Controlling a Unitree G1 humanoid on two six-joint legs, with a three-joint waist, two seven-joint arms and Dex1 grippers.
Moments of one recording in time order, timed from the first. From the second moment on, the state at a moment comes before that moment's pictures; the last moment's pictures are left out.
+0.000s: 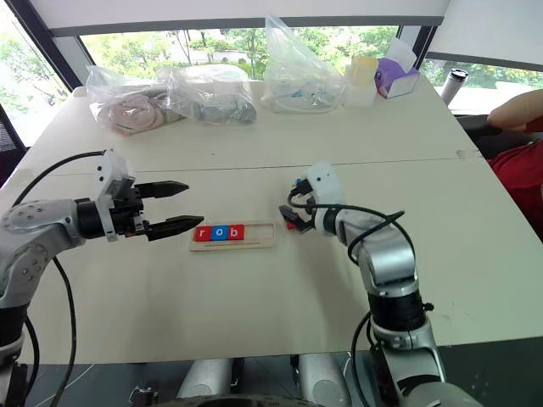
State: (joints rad) left arm -0.32 0.82 0.15 -0.32 -0.64 0.72 -0.95; right arm -0.45 -0.22 0.09 -0.41 0.09 1.21 0.41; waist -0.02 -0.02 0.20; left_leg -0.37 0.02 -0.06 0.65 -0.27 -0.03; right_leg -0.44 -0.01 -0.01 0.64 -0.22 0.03
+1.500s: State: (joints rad) left arm -0.43 0.79 -0.07 -0.24 -0.53 0.66 -1.09; right arm -0.28 0.08 -0.09 -0.74 0.01 1.61 -0.02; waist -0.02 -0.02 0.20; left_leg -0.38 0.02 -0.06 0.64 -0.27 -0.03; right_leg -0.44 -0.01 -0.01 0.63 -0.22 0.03
